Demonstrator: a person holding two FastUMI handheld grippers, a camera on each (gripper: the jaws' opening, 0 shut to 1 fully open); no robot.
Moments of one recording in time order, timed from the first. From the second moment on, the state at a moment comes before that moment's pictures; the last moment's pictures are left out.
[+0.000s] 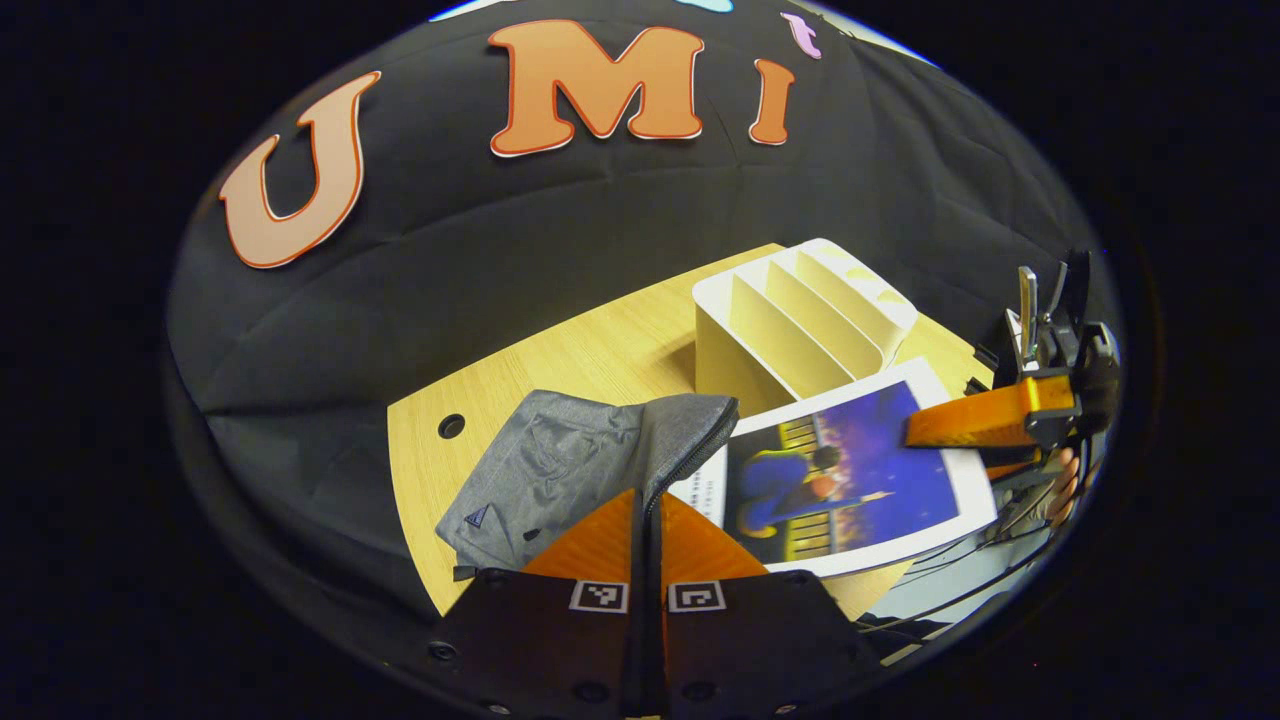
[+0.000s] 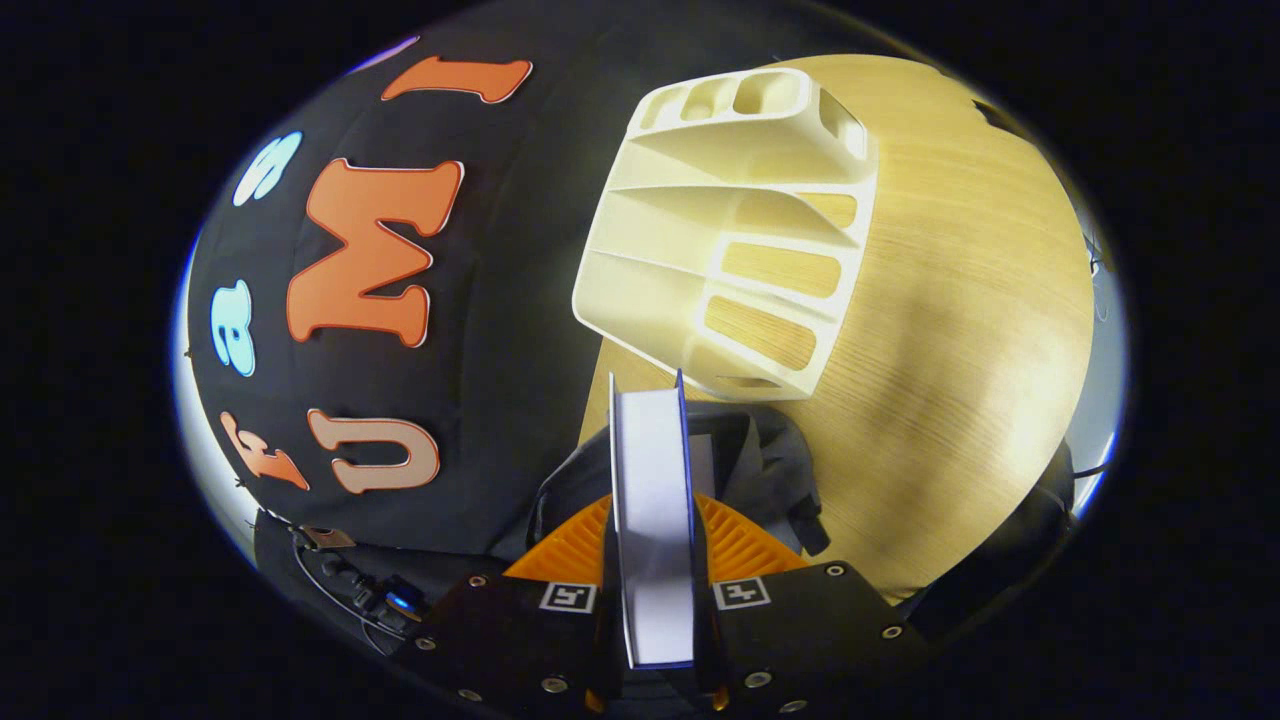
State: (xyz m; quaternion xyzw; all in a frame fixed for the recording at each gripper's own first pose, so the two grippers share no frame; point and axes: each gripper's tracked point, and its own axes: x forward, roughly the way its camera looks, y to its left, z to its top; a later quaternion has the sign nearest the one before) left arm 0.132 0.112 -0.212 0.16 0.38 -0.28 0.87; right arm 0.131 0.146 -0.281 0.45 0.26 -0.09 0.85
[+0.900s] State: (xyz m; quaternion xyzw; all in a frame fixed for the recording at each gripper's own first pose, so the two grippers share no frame) left arm 0.120 0.107 -0.198 0.16 0.37 -0.30 0.86; right arm 0.228 0.224 -0.347 0.42 0.27 -0.11 0.86
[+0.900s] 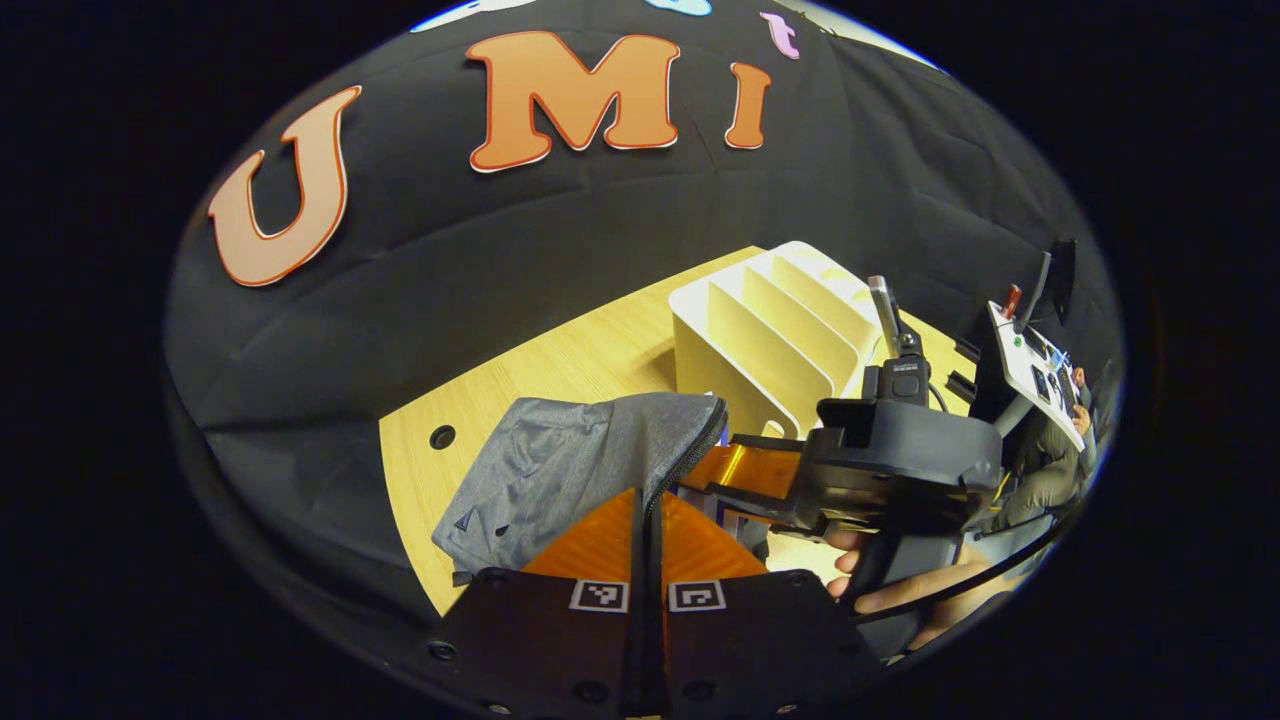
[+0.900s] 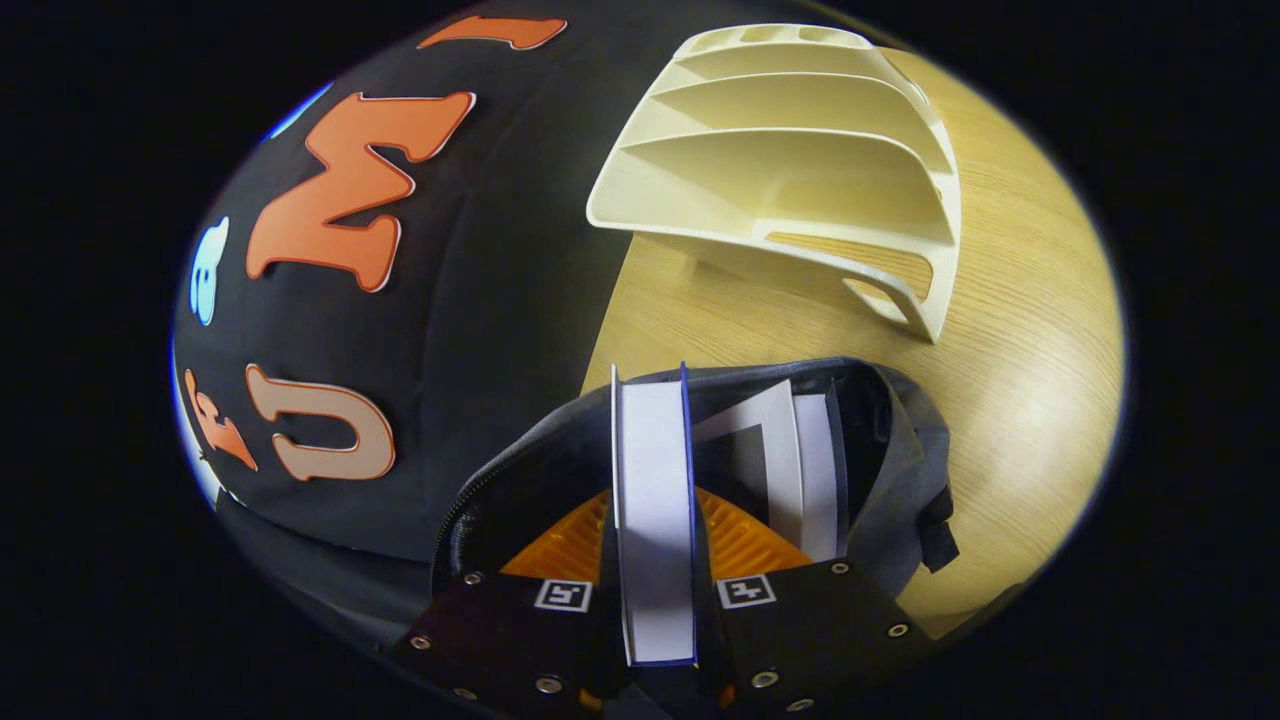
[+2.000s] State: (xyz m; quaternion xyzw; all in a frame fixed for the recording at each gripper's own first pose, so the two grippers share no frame) left arm 0.097 0.107 -0.221 0.11 0.40 -0.27 0.87; right arm 0.173 0.158 -0.308 0.33 0.36 -0.08 0.87
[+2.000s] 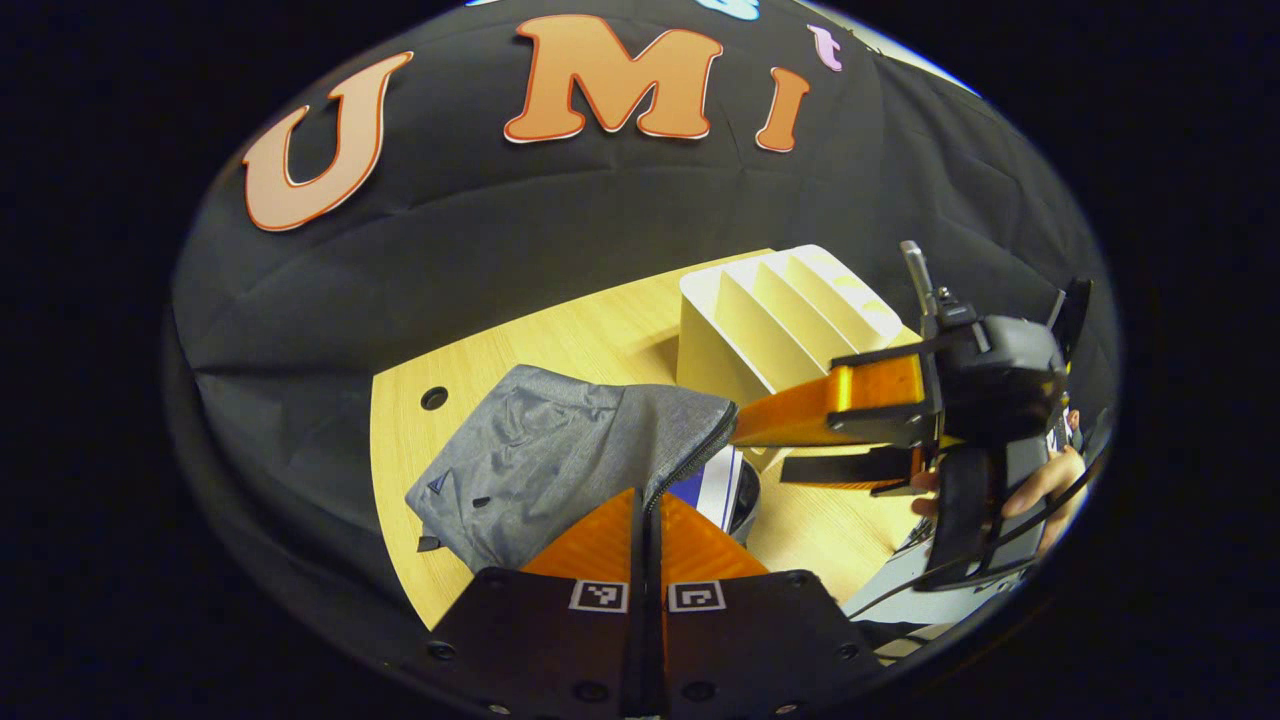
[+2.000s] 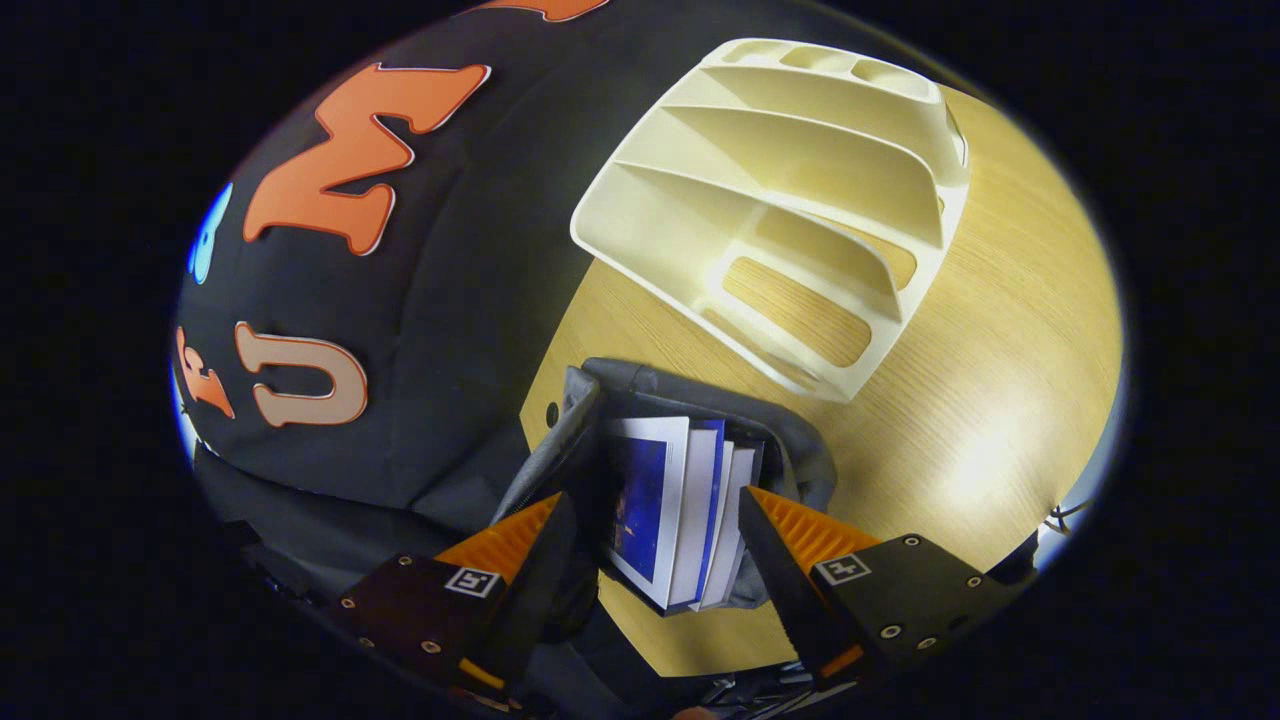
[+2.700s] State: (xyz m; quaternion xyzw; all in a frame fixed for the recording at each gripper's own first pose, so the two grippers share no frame) left arm 0.045 0.035 -0.269 0.06 0.43 -0.17 0.88; right arm 0.127 0.000 -0.260 0.13 0.42 -0.05 0.90
